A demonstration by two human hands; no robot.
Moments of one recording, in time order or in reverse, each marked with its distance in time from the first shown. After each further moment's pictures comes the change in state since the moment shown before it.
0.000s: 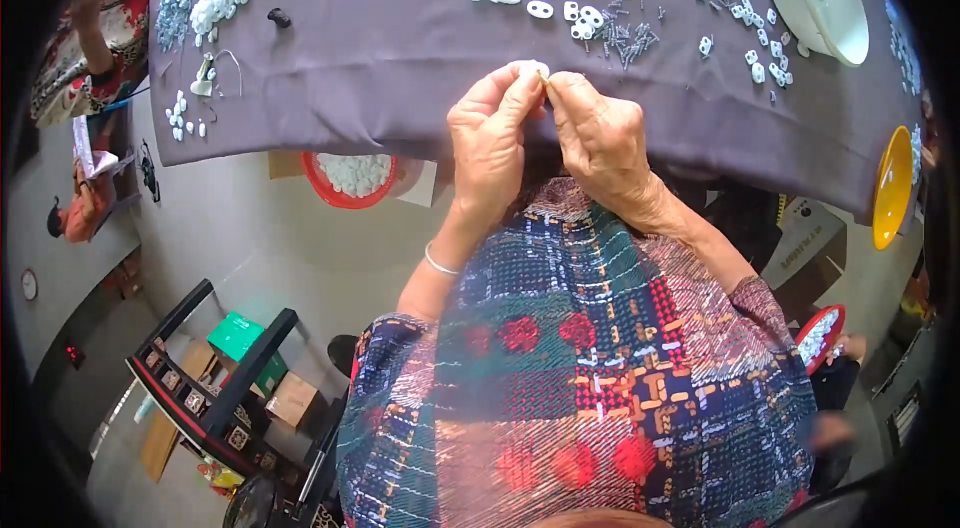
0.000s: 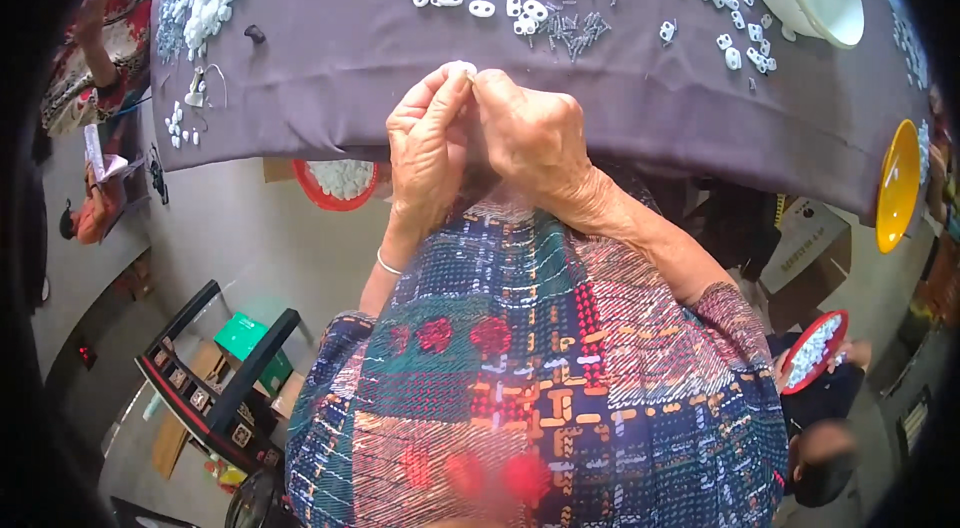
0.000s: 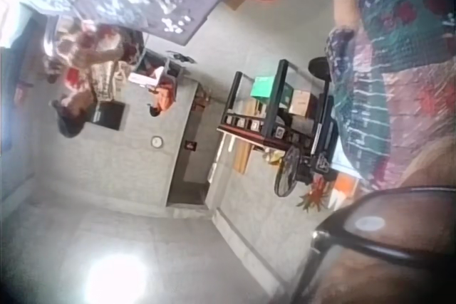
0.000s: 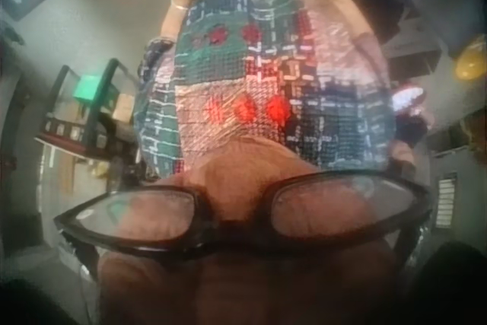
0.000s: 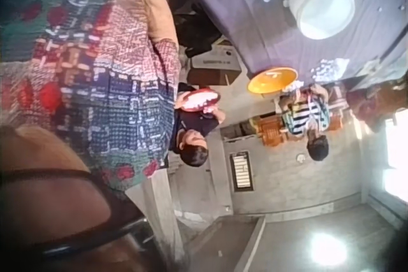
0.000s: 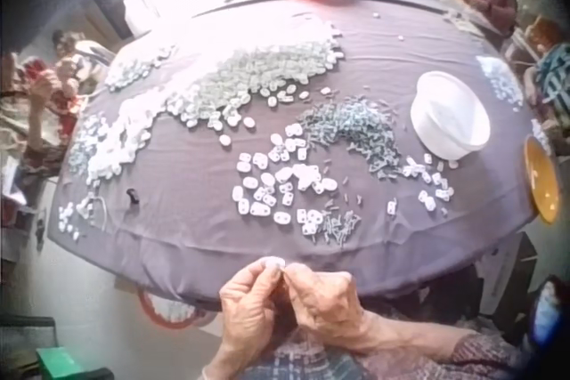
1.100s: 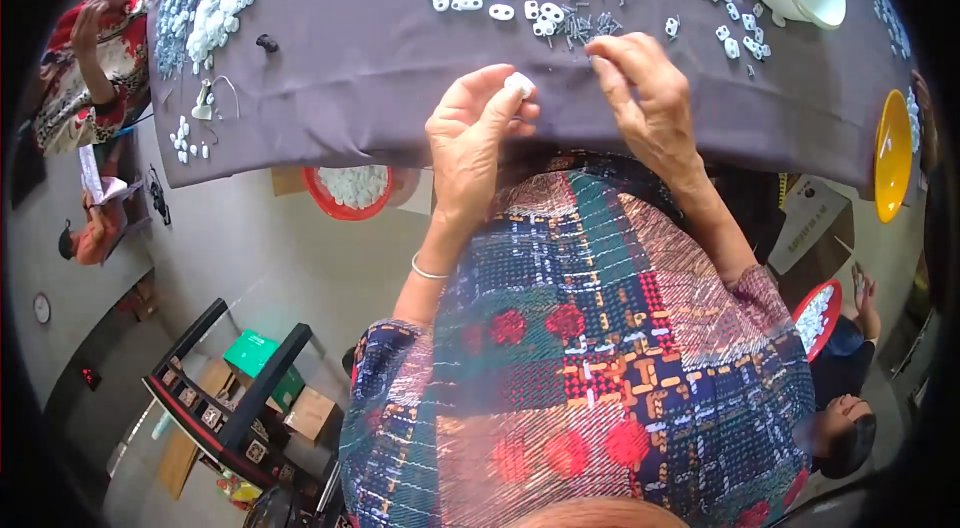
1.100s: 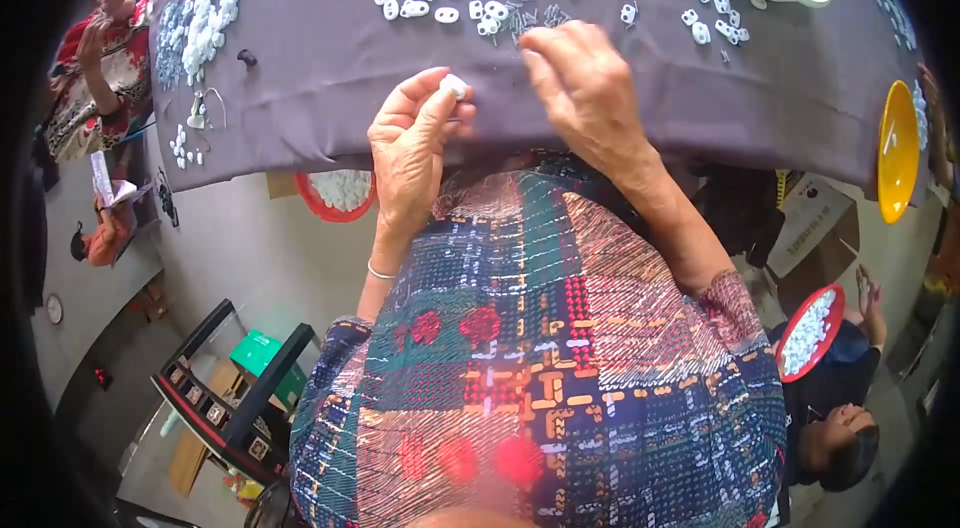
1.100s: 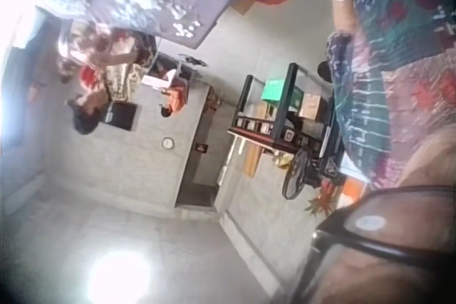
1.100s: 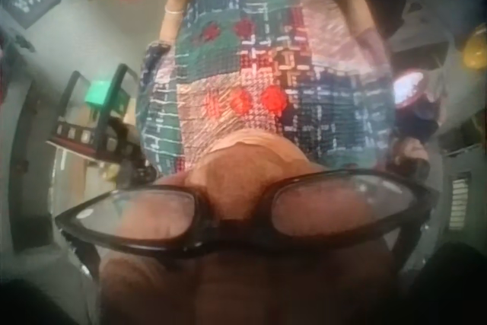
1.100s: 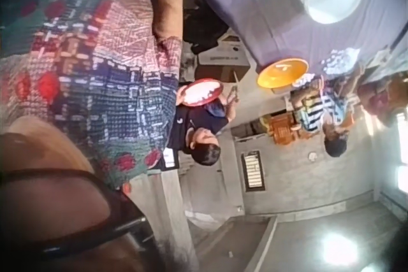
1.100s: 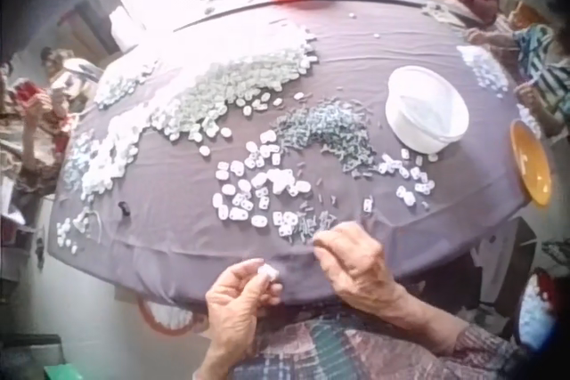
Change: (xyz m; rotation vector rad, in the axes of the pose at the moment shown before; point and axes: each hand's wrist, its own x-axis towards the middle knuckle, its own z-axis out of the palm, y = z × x) left_hand -0.010 0.006 0.008 0.203 0.001 -0.063; right_hand 0.002 0.035 -0.054 -0.096 0.155 -0.081
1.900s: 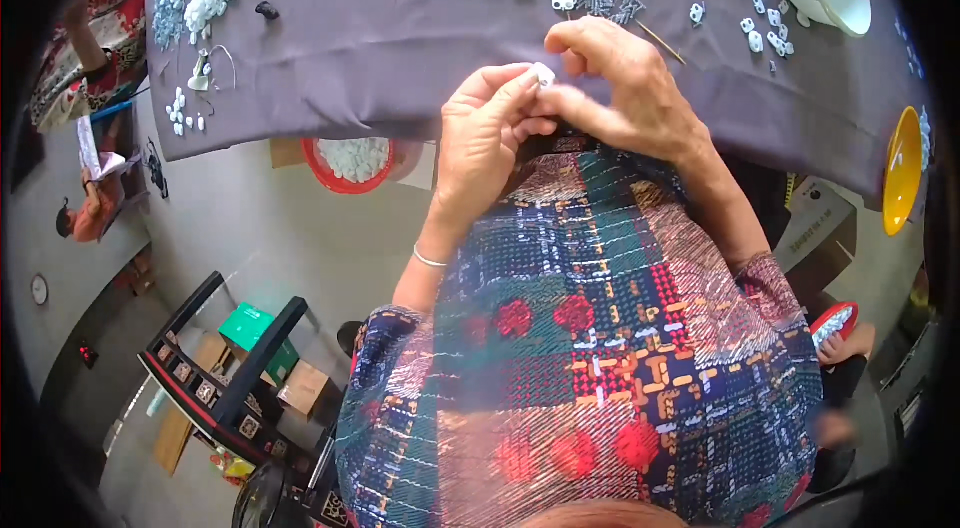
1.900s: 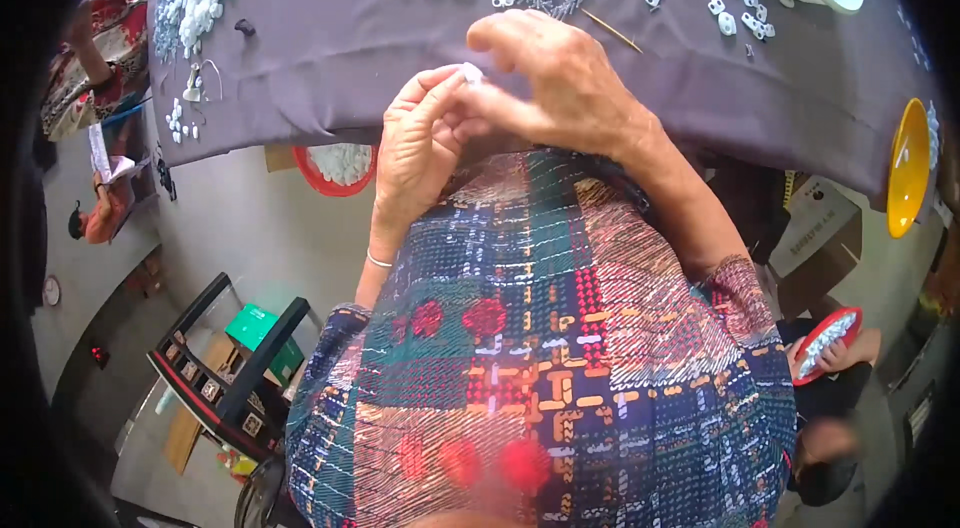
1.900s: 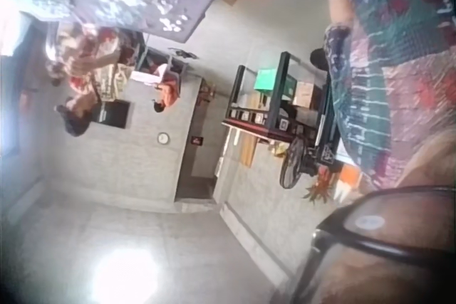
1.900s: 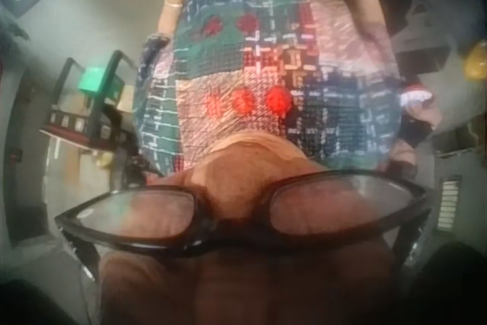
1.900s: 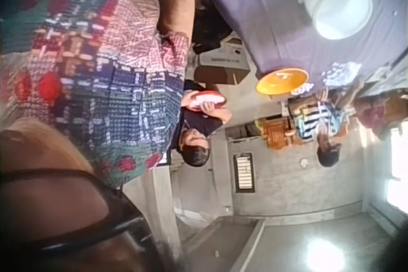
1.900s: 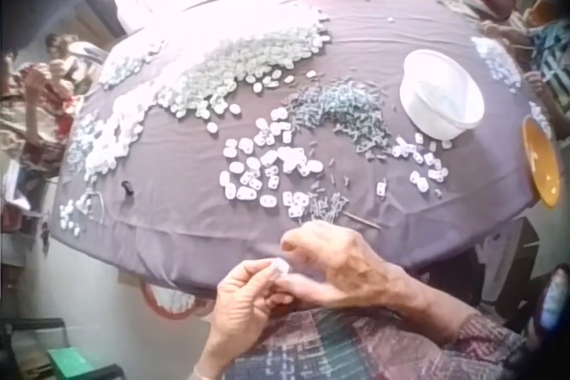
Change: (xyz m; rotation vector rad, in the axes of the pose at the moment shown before) left_hand -0.005 -0.006 -0.014 -0.233 -0.122 -0.203; right_hand 0.014 -0.015 0.015 0.233 -0.349 -0.055
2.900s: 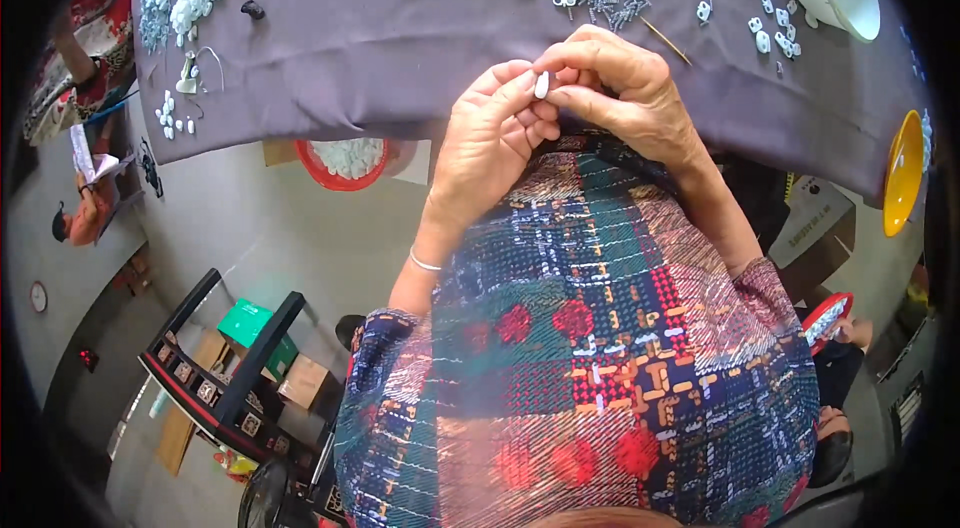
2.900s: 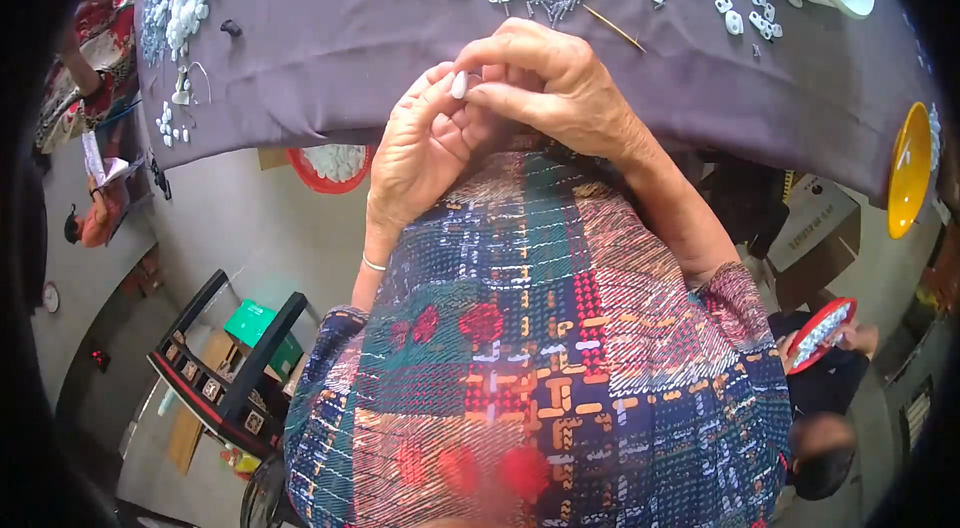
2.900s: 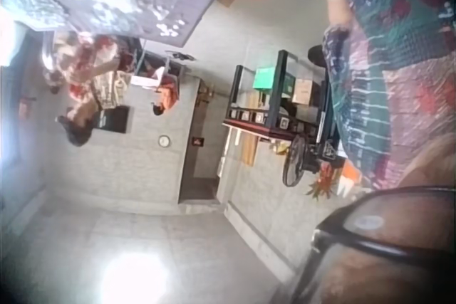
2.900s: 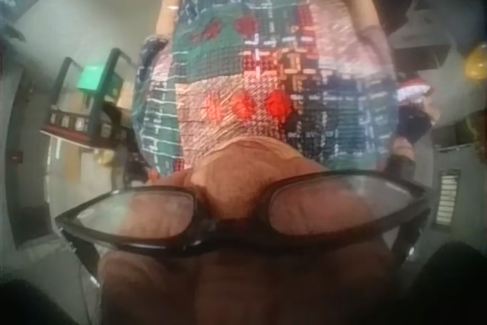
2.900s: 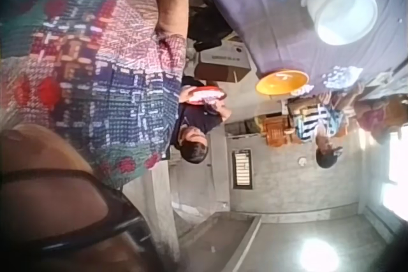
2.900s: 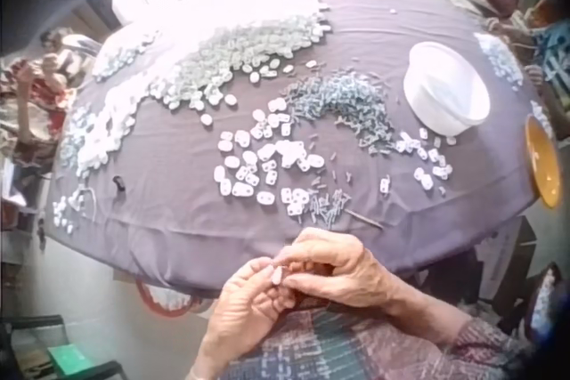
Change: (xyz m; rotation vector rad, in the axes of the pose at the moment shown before) left_hand 0.003 0.001 0.001 -0.233 -0.046 -0.151; right_hand -0.013 0.008 0.003 0.454 -0.054 0.203
